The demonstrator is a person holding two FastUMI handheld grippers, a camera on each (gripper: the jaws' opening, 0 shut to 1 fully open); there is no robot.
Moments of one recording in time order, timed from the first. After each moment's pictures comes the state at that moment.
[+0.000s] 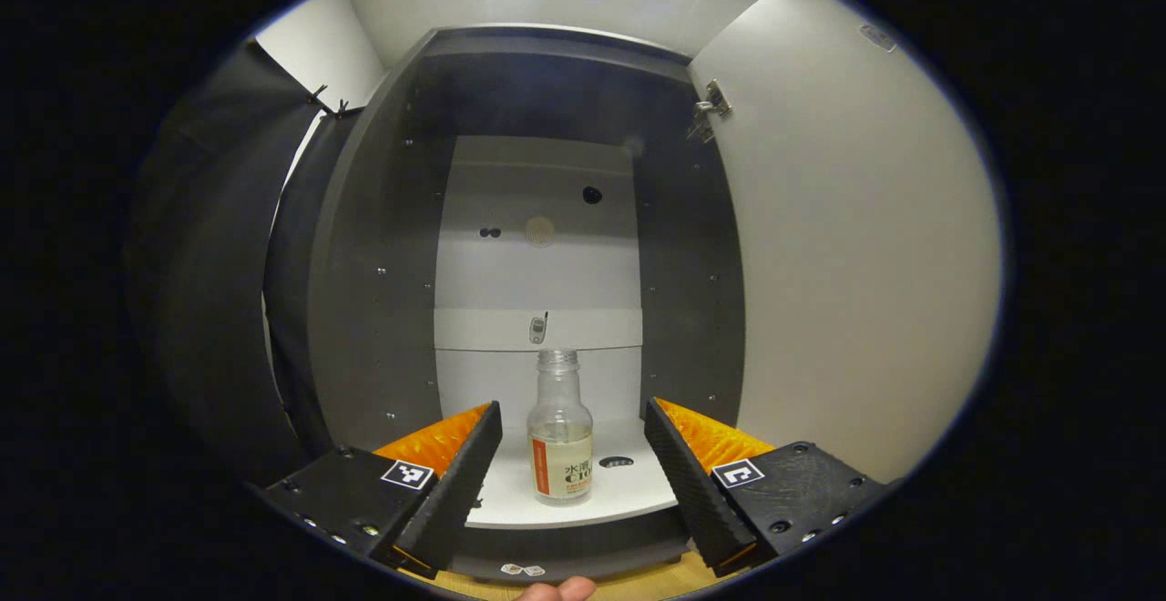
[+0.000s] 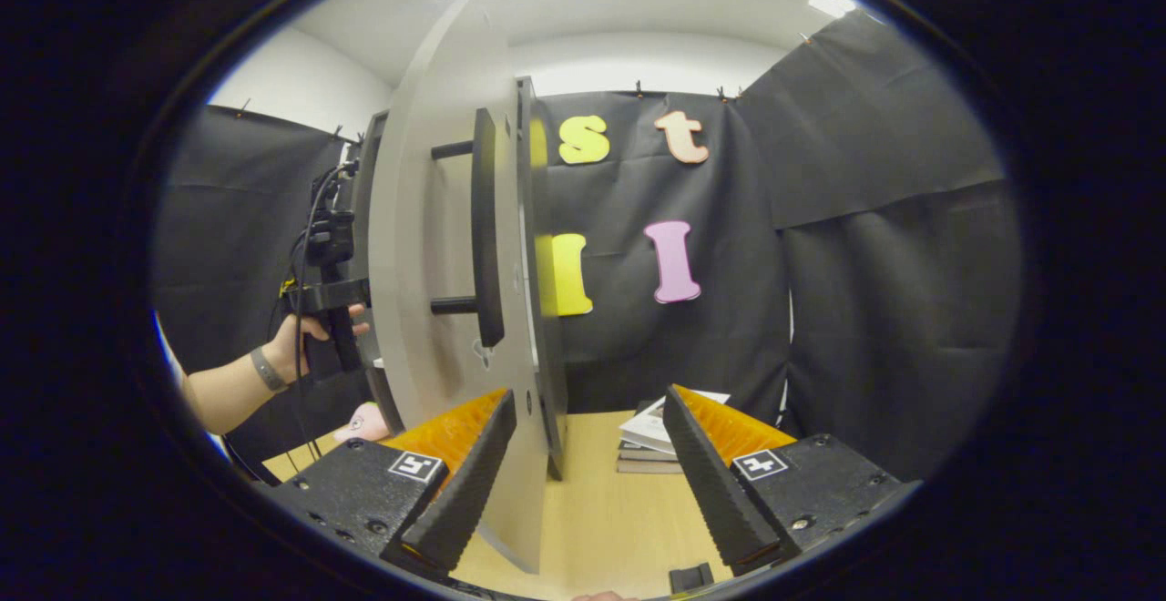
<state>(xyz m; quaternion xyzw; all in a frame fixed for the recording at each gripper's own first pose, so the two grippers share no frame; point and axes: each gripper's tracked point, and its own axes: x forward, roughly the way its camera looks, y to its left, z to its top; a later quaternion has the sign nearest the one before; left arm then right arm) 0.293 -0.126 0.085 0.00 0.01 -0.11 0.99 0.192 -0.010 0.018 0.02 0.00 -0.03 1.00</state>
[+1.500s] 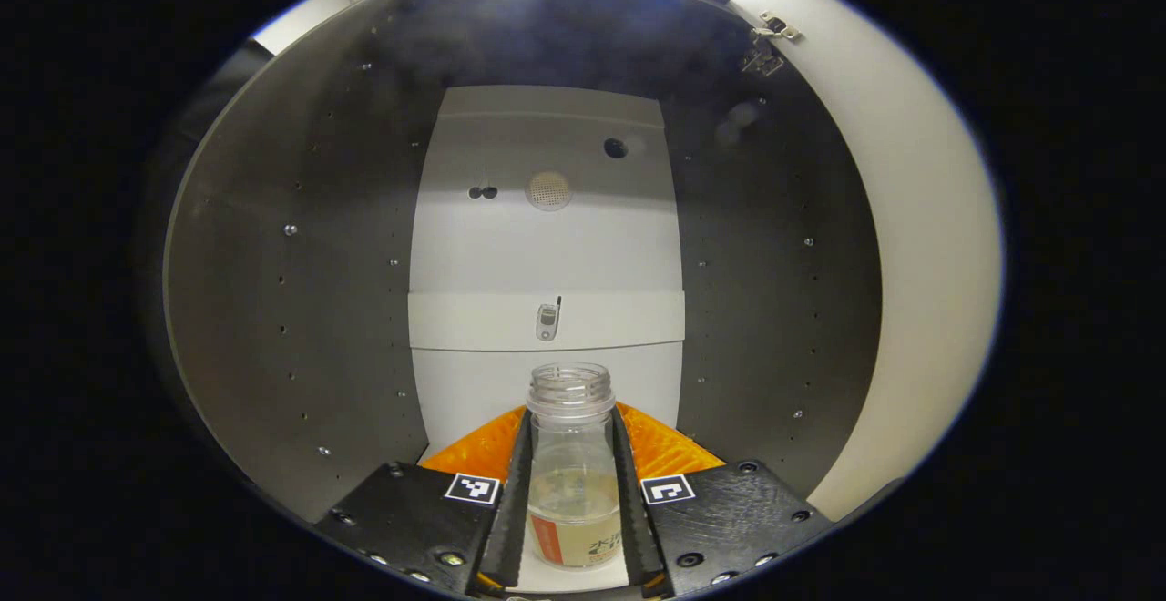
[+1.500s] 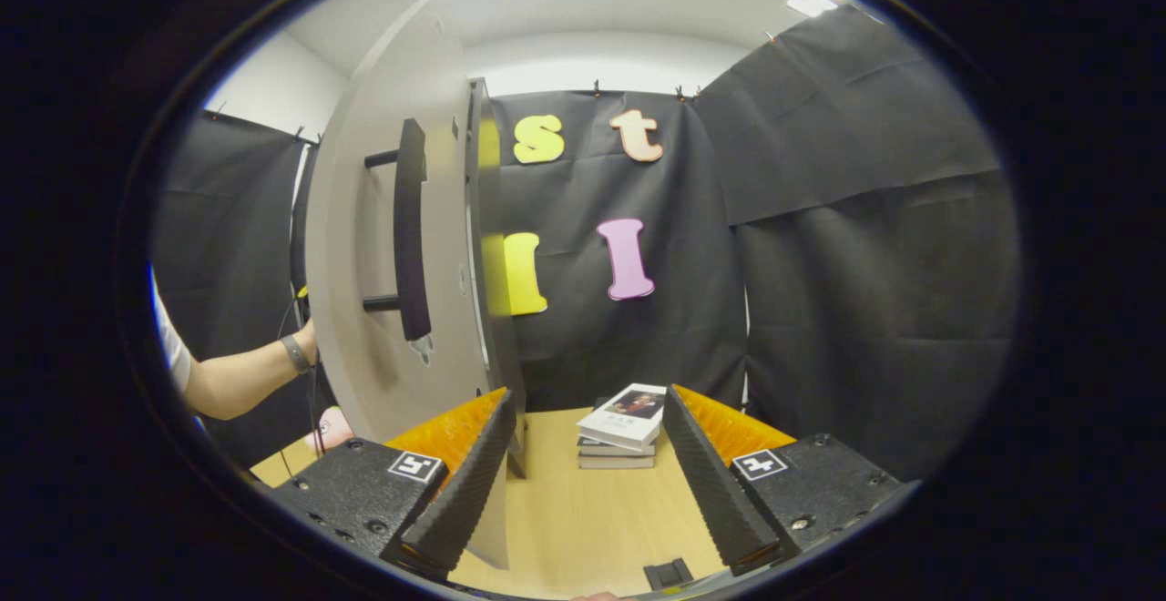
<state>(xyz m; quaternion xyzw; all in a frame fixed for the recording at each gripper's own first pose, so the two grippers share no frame) 0.386 -0.127 0.065 0.01 0.02 -0.09 1.00 0.182 -0.046 0.015 0.04 0.00 -0.08 1.00</state>
